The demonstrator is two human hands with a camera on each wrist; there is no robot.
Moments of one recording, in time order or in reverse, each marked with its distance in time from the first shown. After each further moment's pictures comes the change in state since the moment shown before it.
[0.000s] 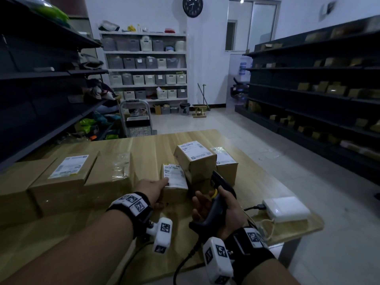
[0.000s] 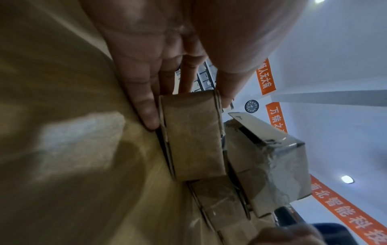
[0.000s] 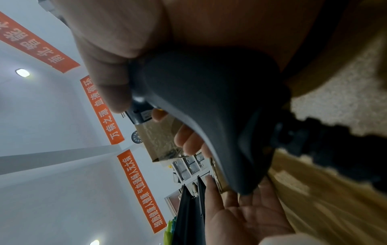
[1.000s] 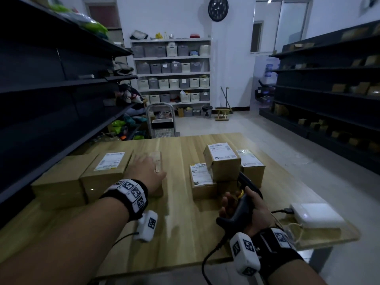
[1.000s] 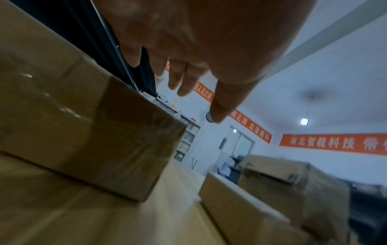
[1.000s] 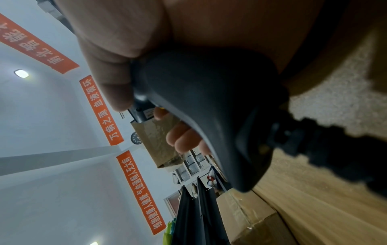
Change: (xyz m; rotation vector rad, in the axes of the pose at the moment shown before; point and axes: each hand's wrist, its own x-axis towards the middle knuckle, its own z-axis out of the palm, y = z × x) left_hand -0.048 0.050 -0.098 1.089 0.315 0.388; right_hand 0.008 -0.001 -0.004 0.015 0.069 -0.001
